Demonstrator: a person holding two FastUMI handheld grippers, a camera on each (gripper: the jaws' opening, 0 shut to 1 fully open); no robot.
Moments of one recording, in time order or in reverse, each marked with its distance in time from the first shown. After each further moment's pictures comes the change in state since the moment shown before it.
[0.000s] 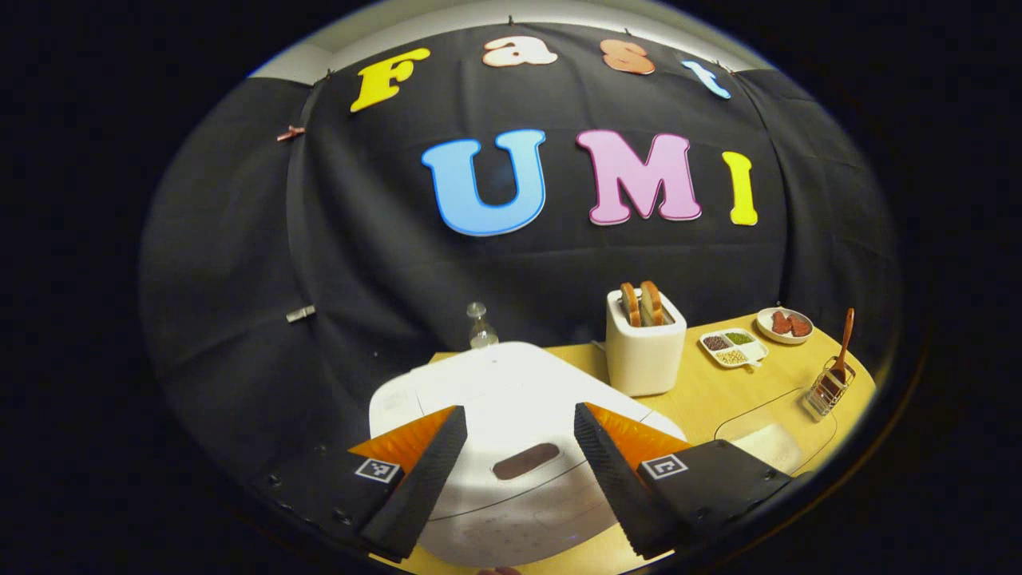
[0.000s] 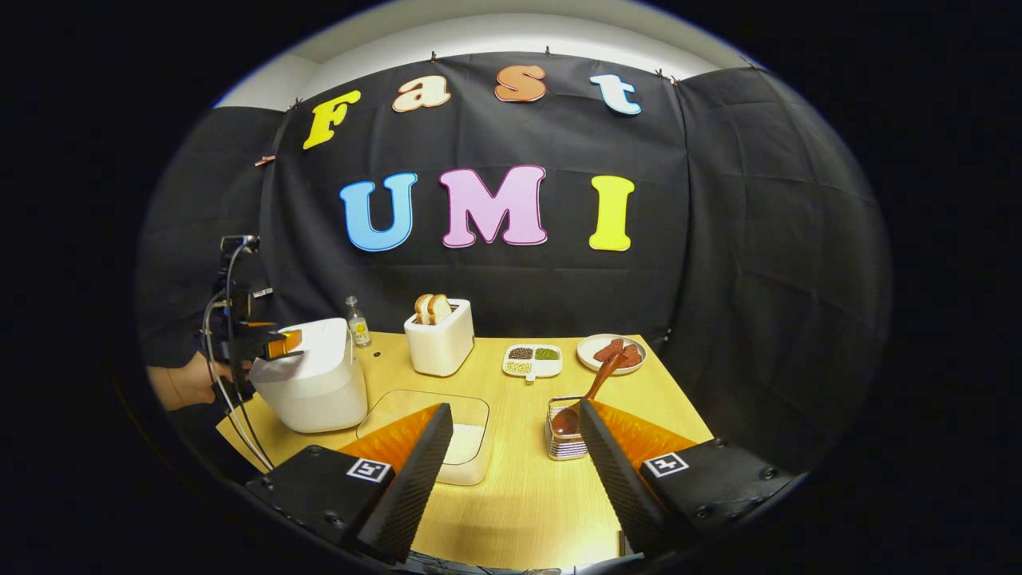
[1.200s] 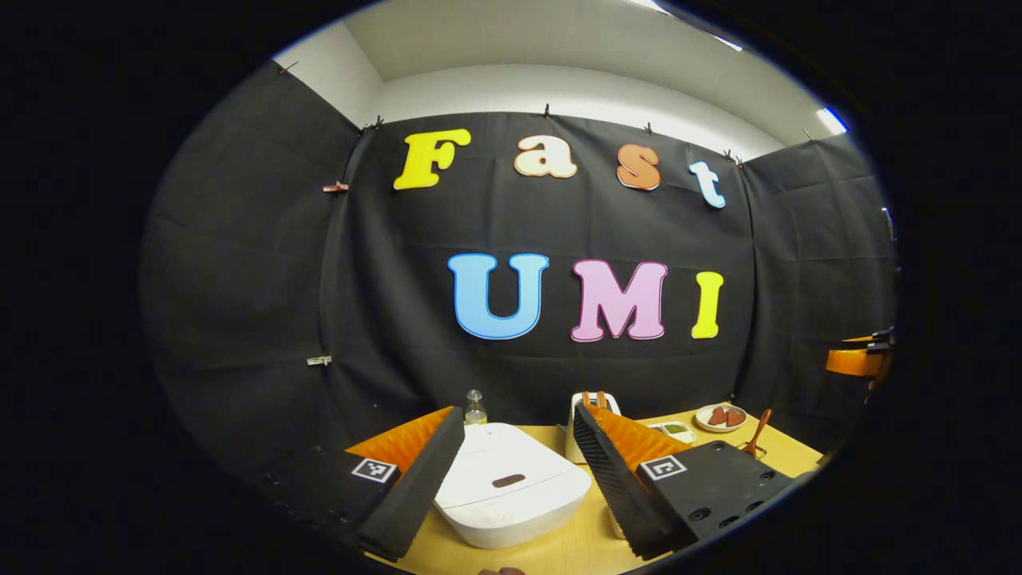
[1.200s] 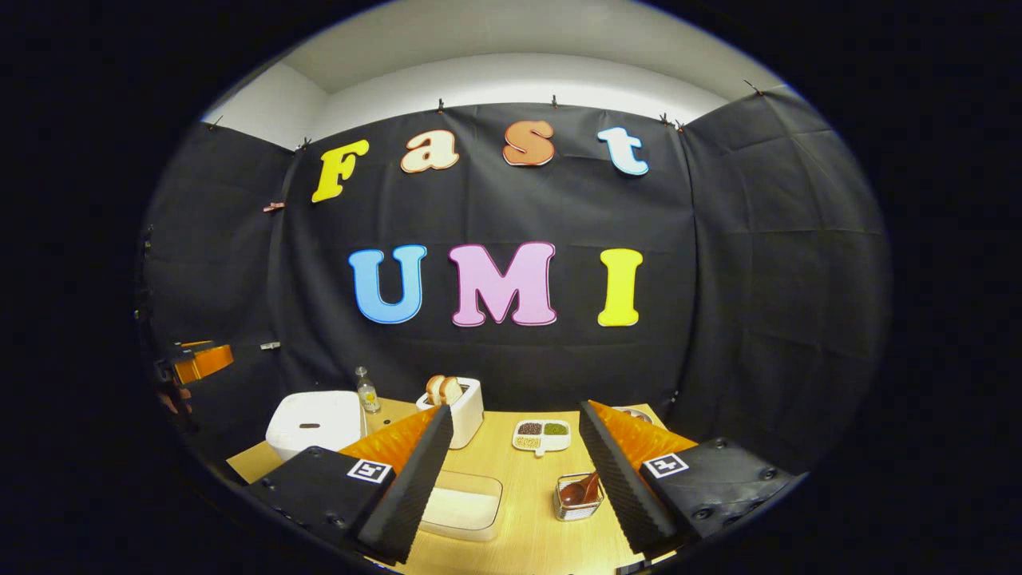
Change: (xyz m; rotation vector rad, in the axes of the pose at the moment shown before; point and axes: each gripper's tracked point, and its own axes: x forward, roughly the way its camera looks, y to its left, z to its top) left arm -0.186 0.022 0.119 -0.169 -0.293 -0.034; right arm 0.002 0.016 0.134 0.002 -0.248 0.012
